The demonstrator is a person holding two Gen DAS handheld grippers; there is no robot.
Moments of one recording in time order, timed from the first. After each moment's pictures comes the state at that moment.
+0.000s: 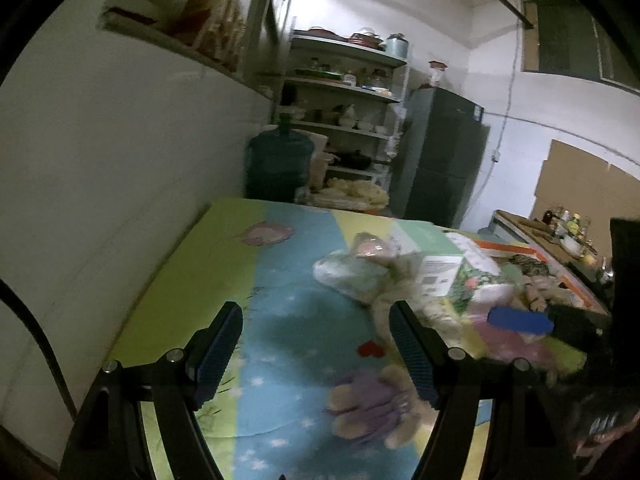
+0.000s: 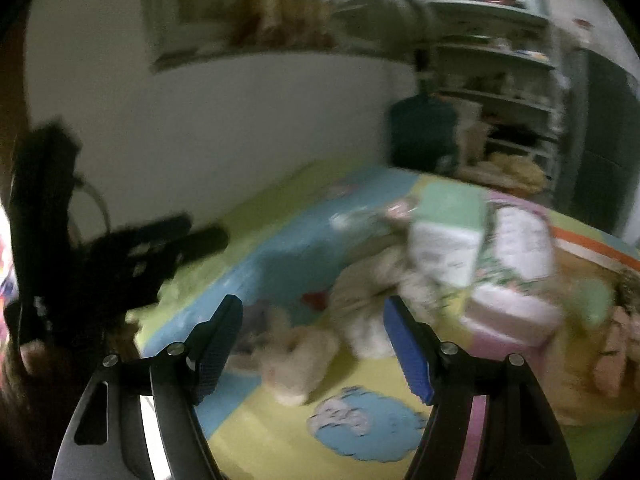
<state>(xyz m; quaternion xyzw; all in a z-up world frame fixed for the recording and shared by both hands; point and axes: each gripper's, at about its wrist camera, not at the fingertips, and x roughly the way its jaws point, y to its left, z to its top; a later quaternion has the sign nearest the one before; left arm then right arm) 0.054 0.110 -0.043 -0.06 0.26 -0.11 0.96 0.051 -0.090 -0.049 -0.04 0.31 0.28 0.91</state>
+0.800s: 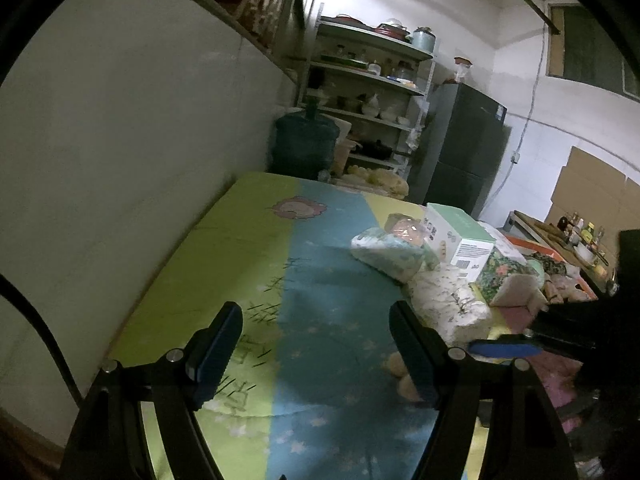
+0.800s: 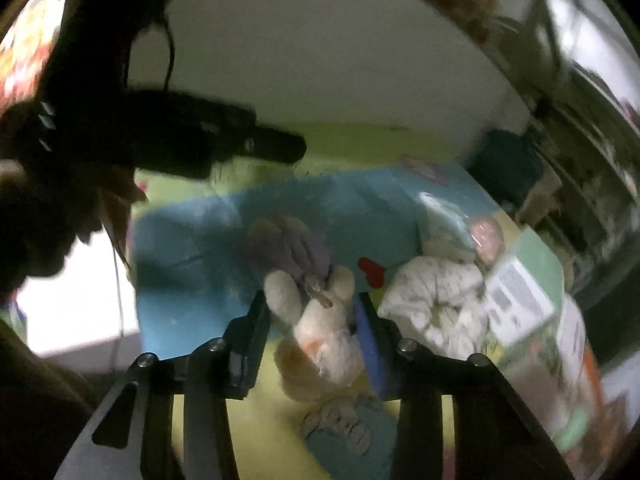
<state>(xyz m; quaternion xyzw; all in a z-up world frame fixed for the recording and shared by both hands) 0.060 0.132 -0.065 -0.08 0.29 -0.09 0.95 0.046 -0.042 -0.085 -0.26 0.31 0.36 0.84</state>
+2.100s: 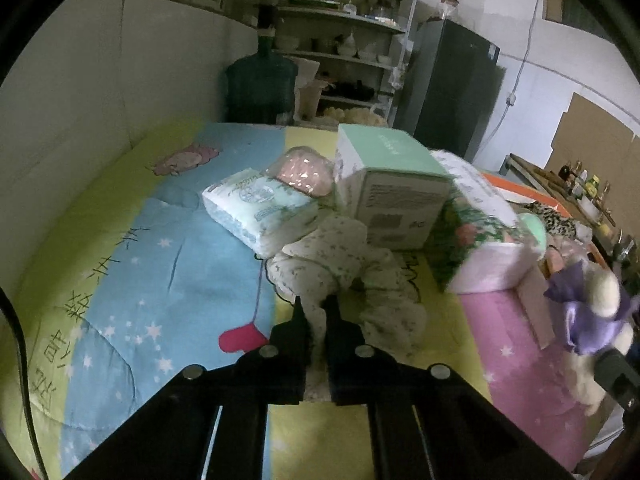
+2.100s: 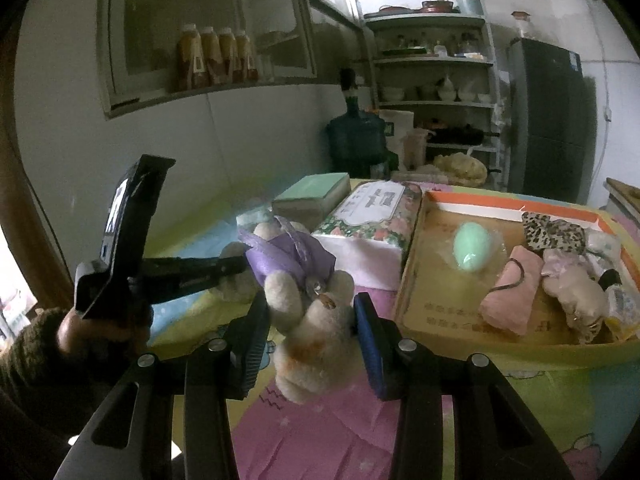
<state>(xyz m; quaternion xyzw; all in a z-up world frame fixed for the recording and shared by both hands) 0.111 -0.010 -0.094 -0.04 0.38 -0.10 0.92 0.011 -0.228 -0.060 0.03 0.27 0.19 0.94</state>
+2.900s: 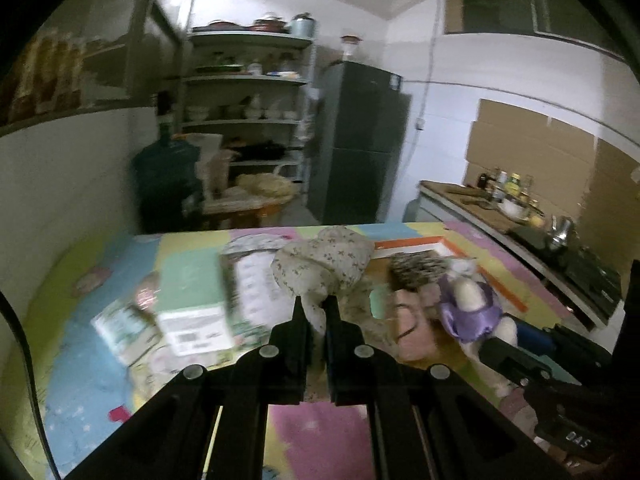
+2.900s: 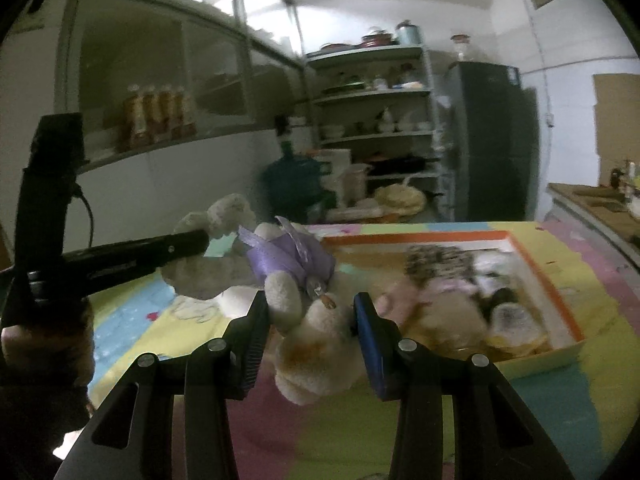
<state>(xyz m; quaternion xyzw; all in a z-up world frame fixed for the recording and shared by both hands) 0.076 -0.132 -0.001 0.00 0.27 -0.24 0.93 -0.016 -0.316 -0.033 0.06 0.20 0.08 0.97</state>
